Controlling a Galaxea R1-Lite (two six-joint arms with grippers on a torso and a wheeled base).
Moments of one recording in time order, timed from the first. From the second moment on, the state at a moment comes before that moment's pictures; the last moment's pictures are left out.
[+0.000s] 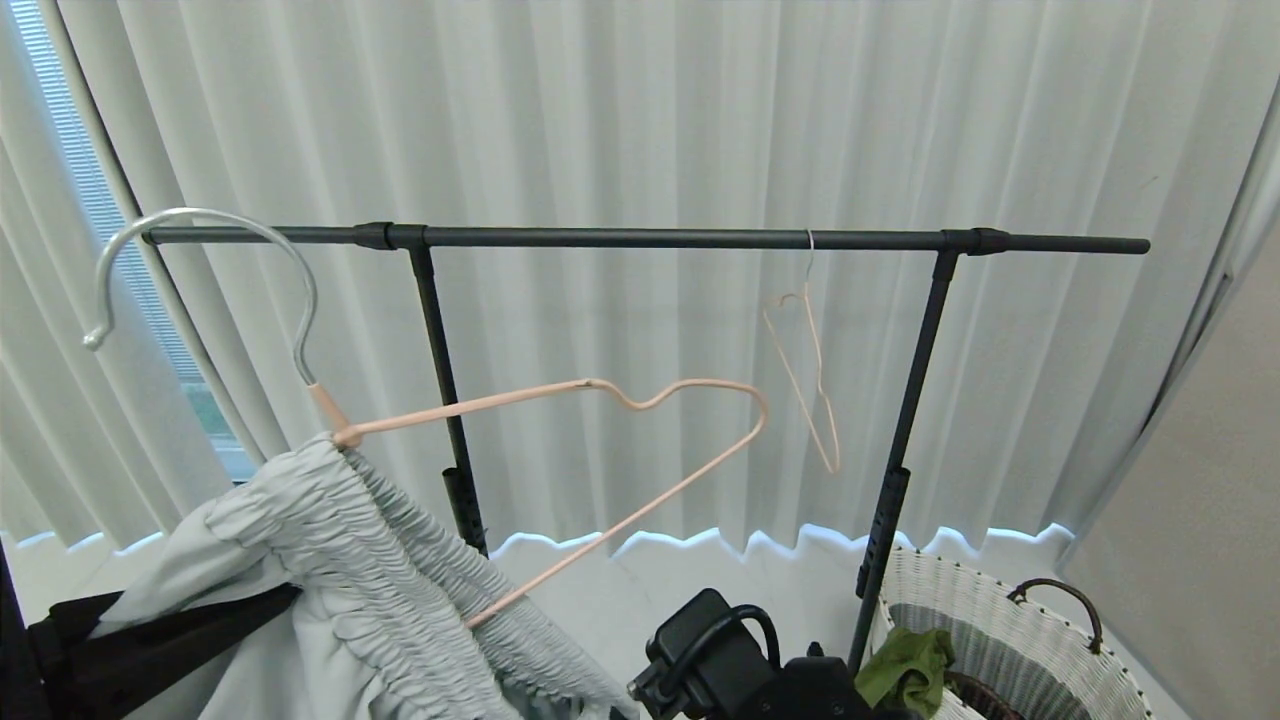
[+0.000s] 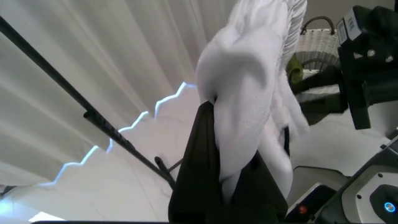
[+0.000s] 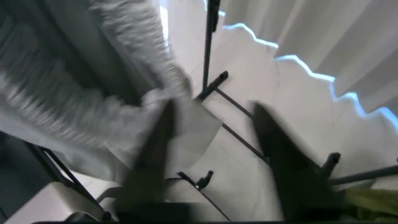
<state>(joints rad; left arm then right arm) -0.67 0.85 -0.66 0.17 0.05 0.19 1.30 1.93 -0.69 -0.73 -0.41 0.31</state>
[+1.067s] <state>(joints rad) -0.68 0.75 -0.52 0.16 -0.02 0.30 1.01 1.77 -0.52 -0.73 -0.46 0.21</state>
